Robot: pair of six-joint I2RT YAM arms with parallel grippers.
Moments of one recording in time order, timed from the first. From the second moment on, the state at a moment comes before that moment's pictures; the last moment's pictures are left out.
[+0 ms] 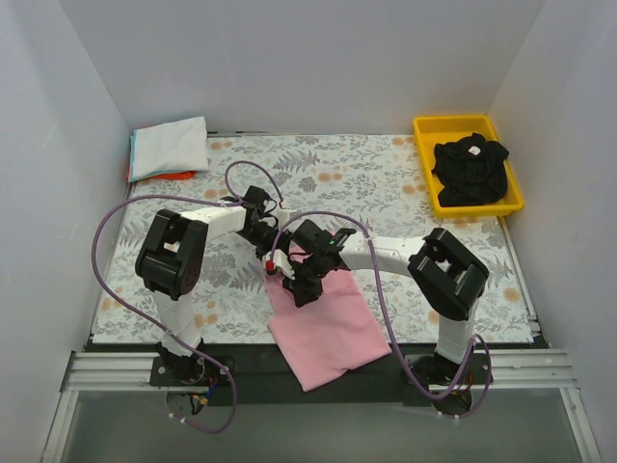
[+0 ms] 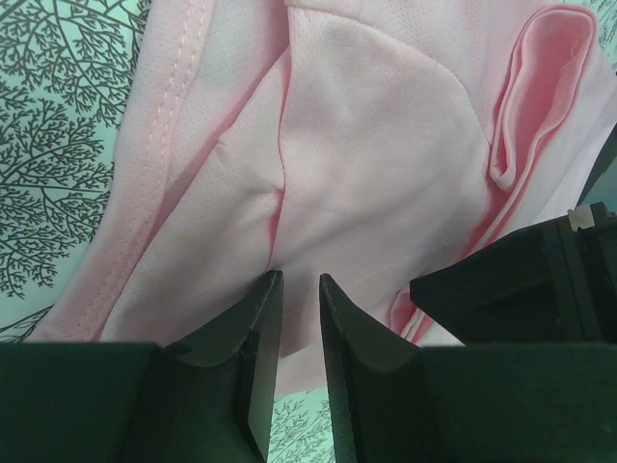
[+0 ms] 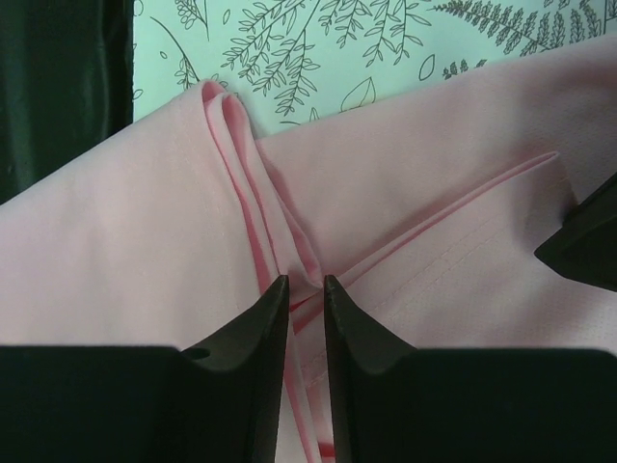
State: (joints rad) left arm -0.40 1.91 1.15 -0.64 0.70 0.17; right arm 0.97 1.86 1.17 -0.45 -0.64 -0.51
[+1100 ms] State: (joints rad) left arm -0.38 1.92 1.15 -0.63 0.72 0.17; right arm 0.98 1.69 1.11 -0.46 -0.61 -0.52
